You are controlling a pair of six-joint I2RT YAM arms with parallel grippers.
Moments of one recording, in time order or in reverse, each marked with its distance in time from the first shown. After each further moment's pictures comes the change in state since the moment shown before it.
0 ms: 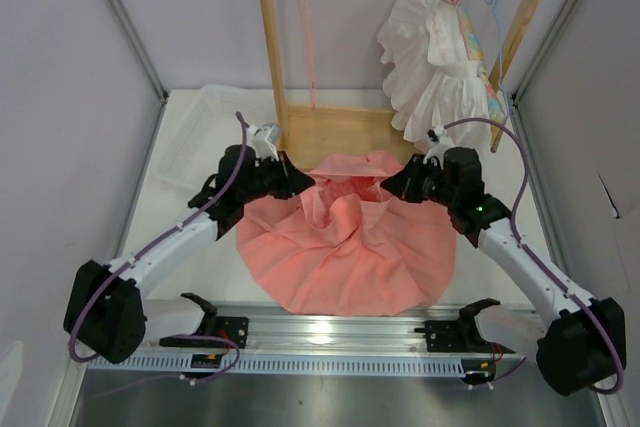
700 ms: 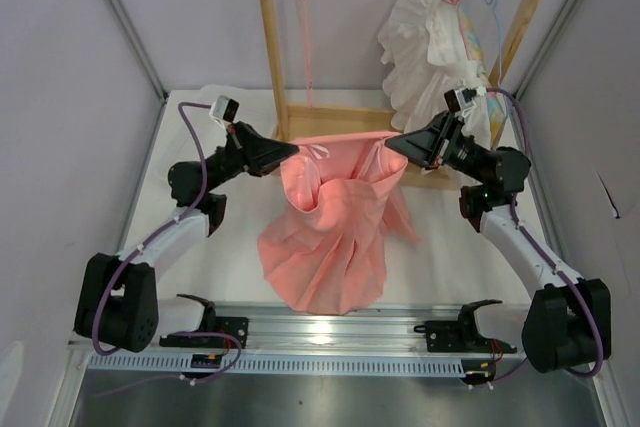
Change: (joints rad) left arm 0.248 0.042 -0.124 1.221 0.579 -1.162; right arm -0.208 0.075 -0.009 1.201 -0.655 1.076
